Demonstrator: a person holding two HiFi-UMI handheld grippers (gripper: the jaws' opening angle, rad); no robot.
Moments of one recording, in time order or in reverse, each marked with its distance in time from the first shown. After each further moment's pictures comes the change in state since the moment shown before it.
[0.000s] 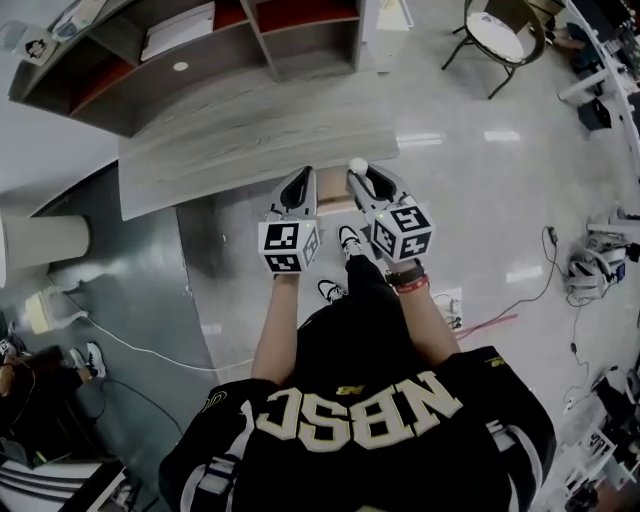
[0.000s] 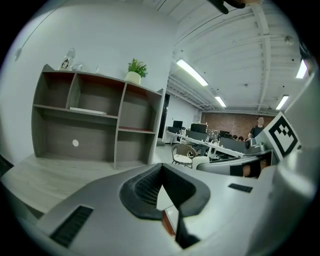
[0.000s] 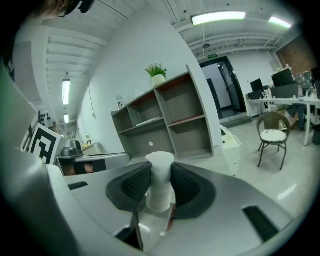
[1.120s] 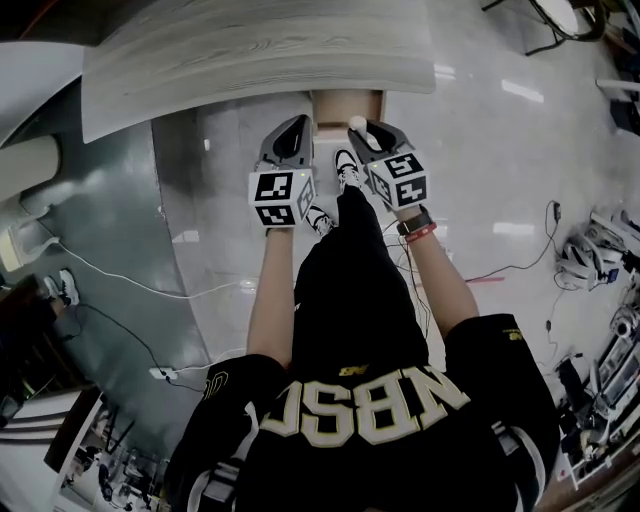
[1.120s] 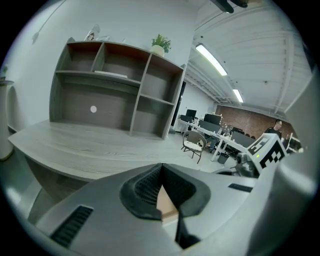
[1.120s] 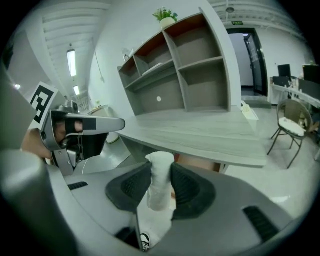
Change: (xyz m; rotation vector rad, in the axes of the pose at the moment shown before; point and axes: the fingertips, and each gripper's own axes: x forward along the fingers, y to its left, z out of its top) left arm 0.002 0.059 -0.134 -0.129 0.138 0.127; right arm 0.070 -0.019 -0.178 -0.135 0.371 0.121
